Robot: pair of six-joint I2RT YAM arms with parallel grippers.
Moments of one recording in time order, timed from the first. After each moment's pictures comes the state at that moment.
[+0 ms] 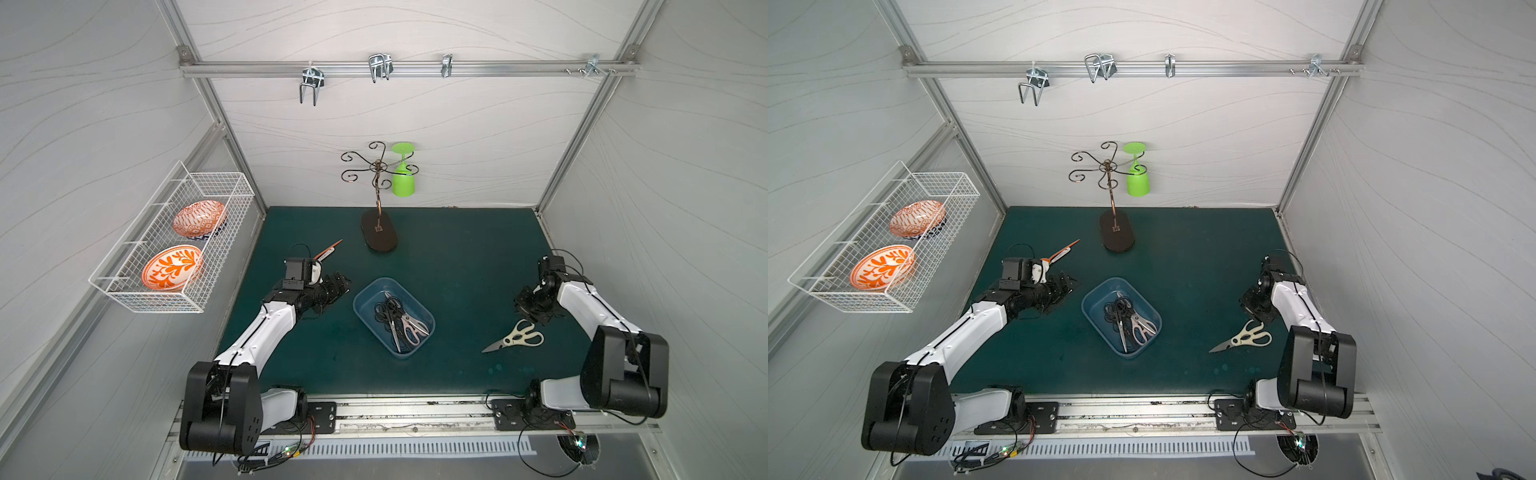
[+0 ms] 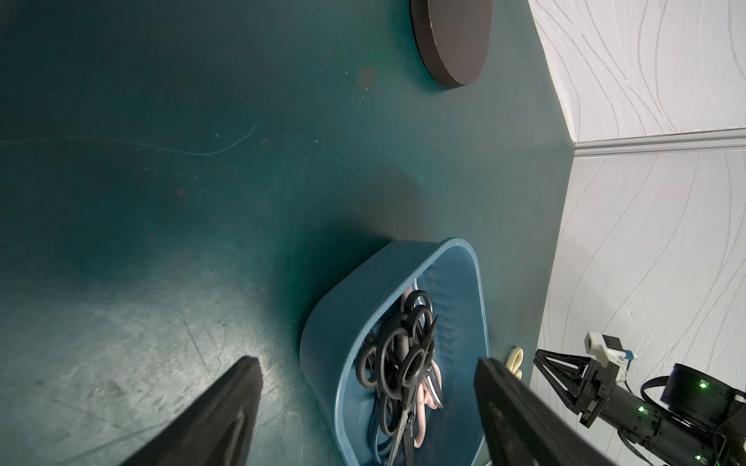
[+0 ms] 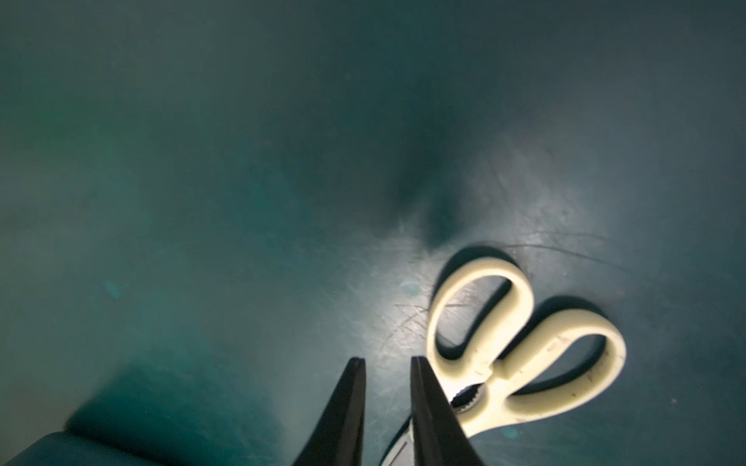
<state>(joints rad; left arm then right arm) -0.06 1.24 0.71 -0.37 0.48 -0.73 -0.12 1.39 0.83 -0.81 -0.12 0.59</state>
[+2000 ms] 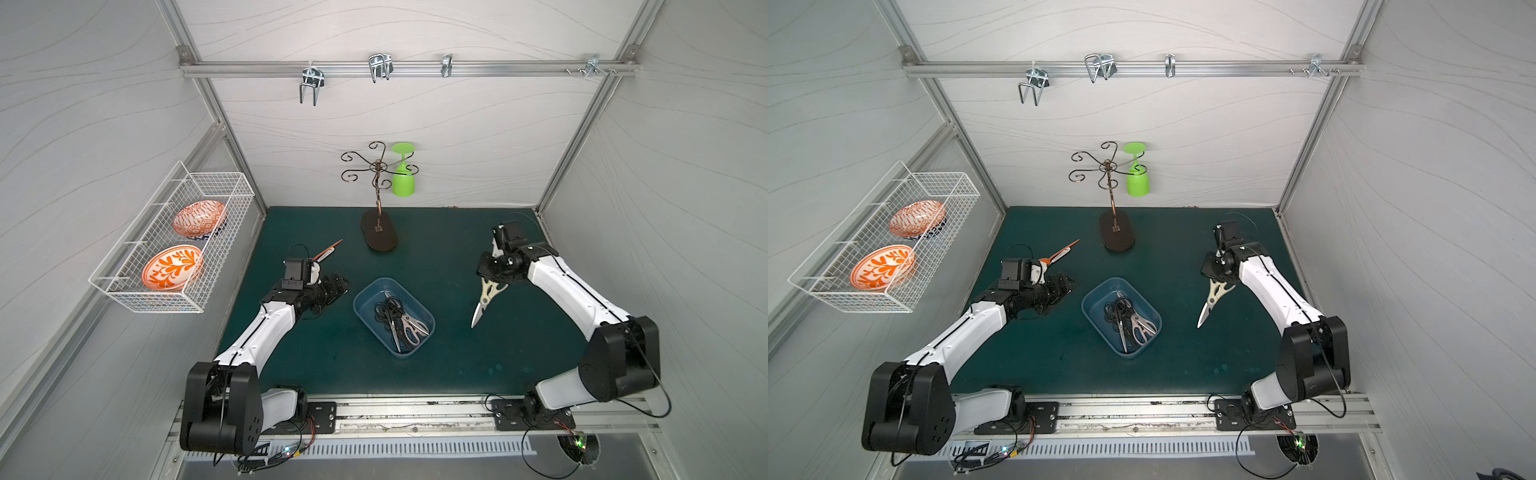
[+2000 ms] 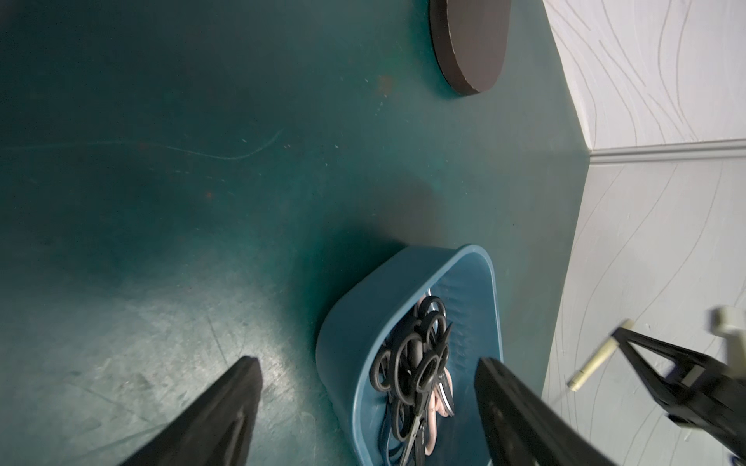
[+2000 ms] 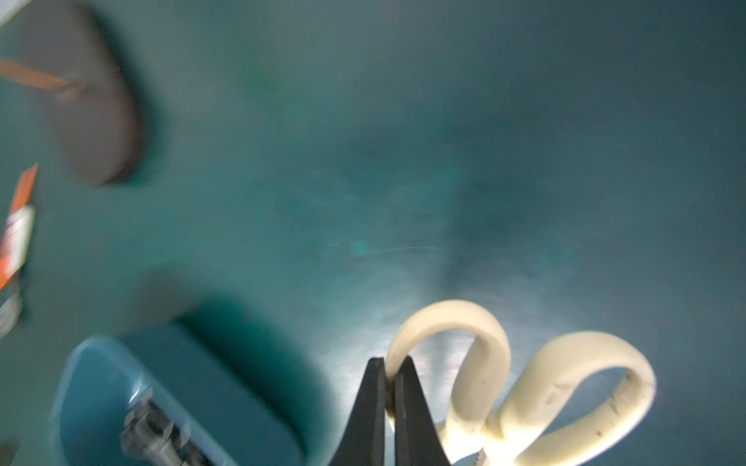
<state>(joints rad) -0.02 1.24 0.71 -0.39 0.45 -0.72 0.37 1.49 1.27 -0.81 -0.06 0.51</state>
